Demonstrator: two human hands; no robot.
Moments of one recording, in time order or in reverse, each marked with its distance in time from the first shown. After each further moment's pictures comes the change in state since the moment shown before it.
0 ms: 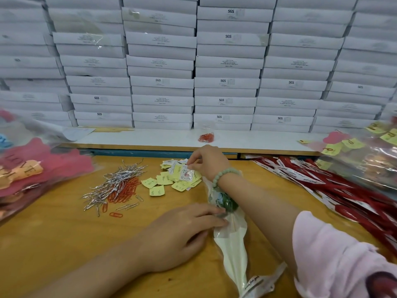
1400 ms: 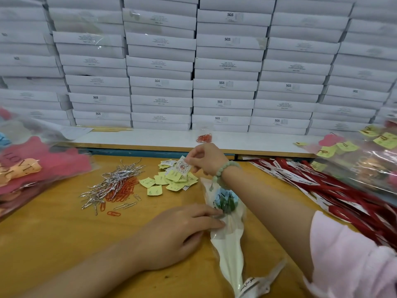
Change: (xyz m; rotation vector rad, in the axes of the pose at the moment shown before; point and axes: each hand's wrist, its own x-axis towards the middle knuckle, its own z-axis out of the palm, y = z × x) left_hand -0.002 0.003 -0.003 0.002 0.018 0.024; right_hand -0.011 -0.013 -0.020 0.459 -0.086 0.161
